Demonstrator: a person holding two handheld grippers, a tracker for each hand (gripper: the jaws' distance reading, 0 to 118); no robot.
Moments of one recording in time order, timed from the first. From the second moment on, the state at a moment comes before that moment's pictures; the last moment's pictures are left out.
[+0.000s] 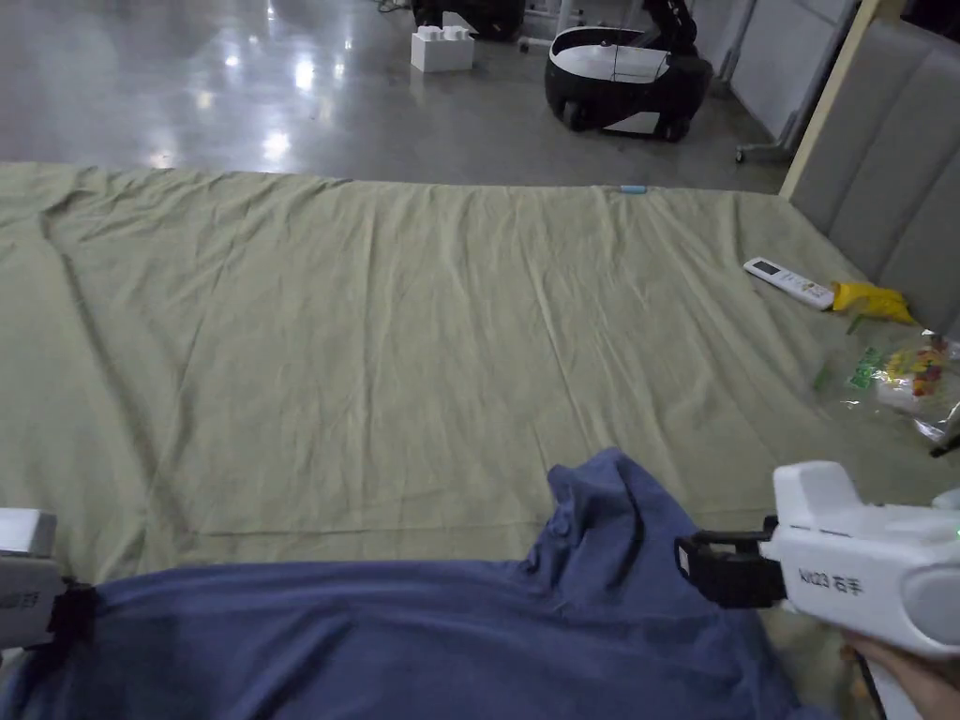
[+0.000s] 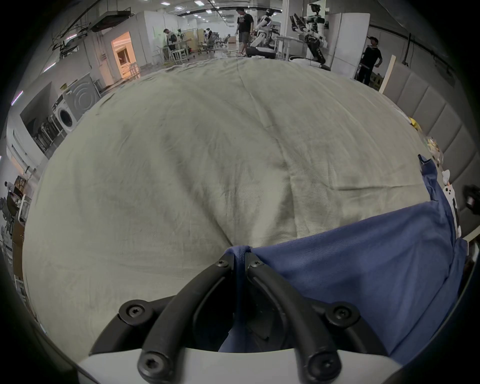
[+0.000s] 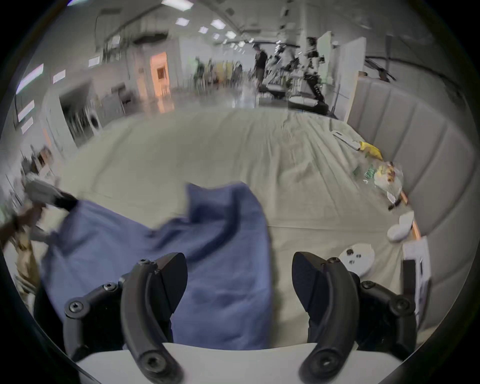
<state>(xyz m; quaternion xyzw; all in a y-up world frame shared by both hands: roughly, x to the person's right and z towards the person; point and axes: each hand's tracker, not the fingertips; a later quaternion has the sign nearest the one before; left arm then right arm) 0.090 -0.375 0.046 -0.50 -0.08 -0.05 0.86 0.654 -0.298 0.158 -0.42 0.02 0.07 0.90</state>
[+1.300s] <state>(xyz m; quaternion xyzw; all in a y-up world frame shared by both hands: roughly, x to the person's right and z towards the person) -0.006 -0.342 0.331 -0.43 -0.07 0.06 0.90 0.649 -0.330 0.438 -0.41 -0.08 -0.09 0.90</state>
